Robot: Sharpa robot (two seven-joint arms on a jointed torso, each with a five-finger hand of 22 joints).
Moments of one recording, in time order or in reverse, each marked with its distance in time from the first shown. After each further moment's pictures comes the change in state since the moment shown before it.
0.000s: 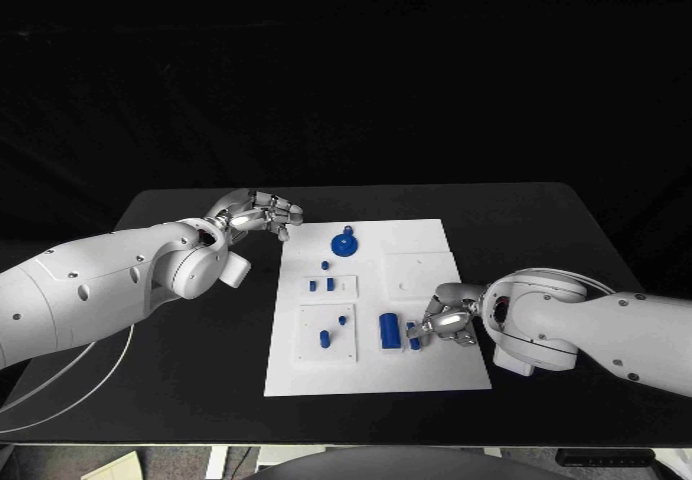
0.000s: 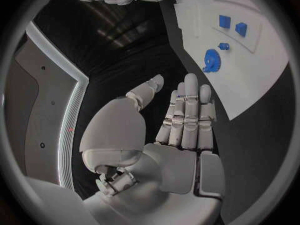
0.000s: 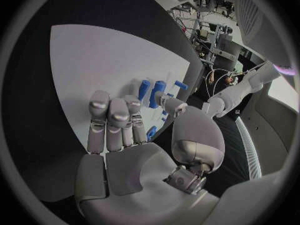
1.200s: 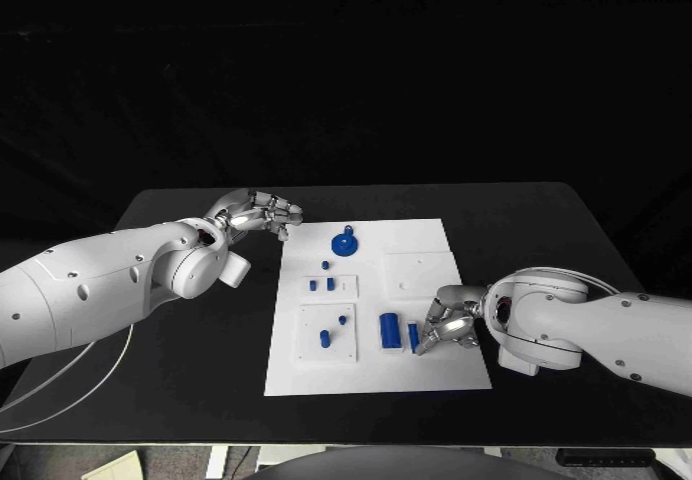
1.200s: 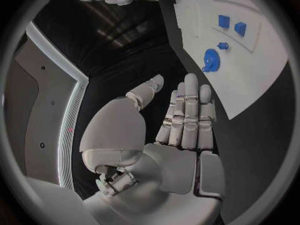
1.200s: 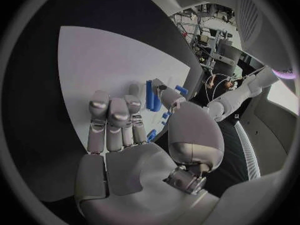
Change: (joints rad) left arm 0.000 -0.002 0.000 0.001 0.000 0.000 -0.001; left_hand 0.000 0.000 0.000 0.000 0.000 0.000 0.000 0.000 -0.001 0.000 0.000 0.000 0.000 0.000 0.000 -0.004 0.002 0.000 0.000 0.000 0.000 0.001; right arm 0.000 -0.006 0.000 -0.005 -0.025 0.050 0.018; right_hand 0.138 0.049 -0.123 -0.219 0.000 0.005 0.002 0.003 -0.007 0.000 0.000 -0.004 0.004 0.000 0.002 0.000 -0.006 0.000 -0.007 -0.003 0.000 0.000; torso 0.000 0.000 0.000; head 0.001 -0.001
